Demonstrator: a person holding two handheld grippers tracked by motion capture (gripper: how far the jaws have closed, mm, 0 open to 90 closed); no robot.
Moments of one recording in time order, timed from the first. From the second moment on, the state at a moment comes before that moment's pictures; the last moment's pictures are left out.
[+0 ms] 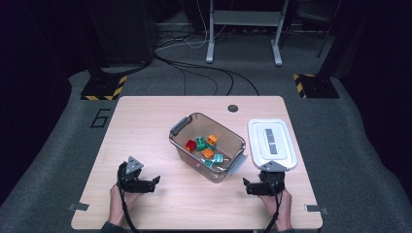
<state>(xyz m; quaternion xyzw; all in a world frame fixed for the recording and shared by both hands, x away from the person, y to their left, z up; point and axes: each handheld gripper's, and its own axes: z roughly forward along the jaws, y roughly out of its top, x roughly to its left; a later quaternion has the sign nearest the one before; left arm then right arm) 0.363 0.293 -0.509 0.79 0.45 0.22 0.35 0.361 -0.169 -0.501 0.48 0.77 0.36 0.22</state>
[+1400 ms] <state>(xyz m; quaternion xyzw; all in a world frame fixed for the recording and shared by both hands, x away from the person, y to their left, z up) 0.360 0.292 -0.530 0.80 0.46 0.20 0.33 0.513 -0.231 -0.503 0.60 0.70 0.29 0.25</state>
